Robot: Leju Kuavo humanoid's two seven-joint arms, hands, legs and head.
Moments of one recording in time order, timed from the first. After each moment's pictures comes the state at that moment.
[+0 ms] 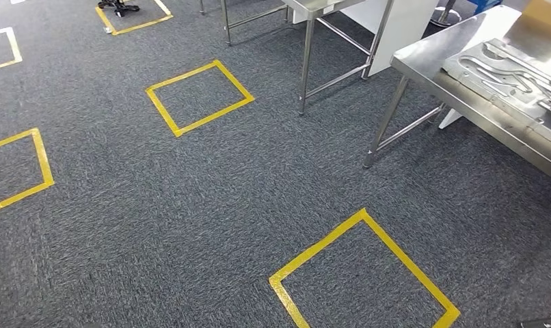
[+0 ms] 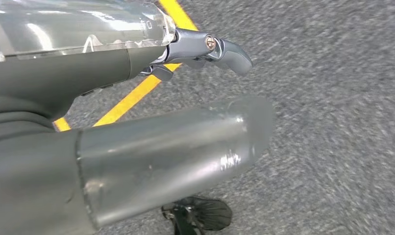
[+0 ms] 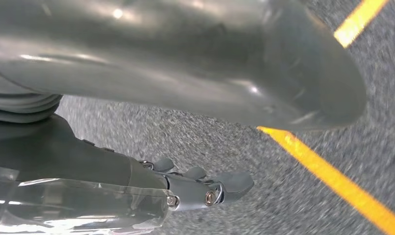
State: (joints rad) left arm -0.07 0.03 1.32 -0.24 -1.14 -0.03 -0.41; right arm -0.03 0.06 -1.20 -0.25 0.93 -0.18 -0.23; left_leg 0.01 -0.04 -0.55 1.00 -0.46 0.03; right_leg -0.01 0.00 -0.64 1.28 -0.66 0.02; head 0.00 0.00
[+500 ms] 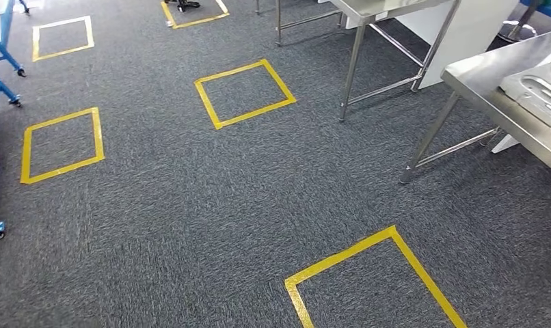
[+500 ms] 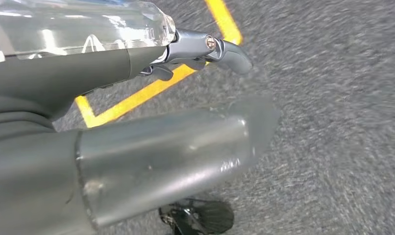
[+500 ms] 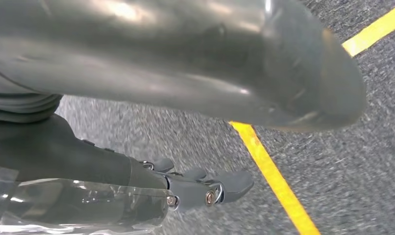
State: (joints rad) left arm -0.07 0.03 1.32 -0.24 -1.16 -0.03 -0.39; right arm -0.03 0.06 -1.16 -0.25 0.97 -0.17 -0.26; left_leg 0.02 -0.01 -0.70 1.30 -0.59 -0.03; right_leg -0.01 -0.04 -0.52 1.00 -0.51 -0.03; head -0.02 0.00
